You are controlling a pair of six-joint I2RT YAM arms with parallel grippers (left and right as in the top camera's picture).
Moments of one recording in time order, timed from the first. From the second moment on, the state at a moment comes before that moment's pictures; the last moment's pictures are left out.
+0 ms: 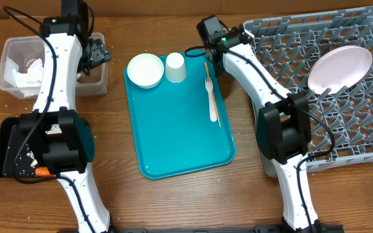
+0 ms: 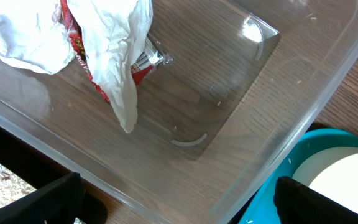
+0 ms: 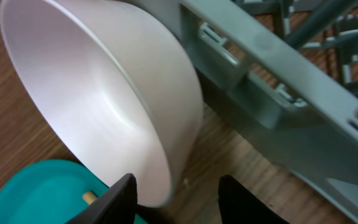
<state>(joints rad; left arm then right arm) 0.08 2.20 2.10 -1.22 -0.20 -0.53 0.41 2.41 2.15 -0.98 0.45 1.07</state>
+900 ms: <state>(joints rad) 0.08 2.20 2.10 -1.22 -0.20 -0.53 0.41 2.46 2.21 -1.00 0.45 1.00</state>
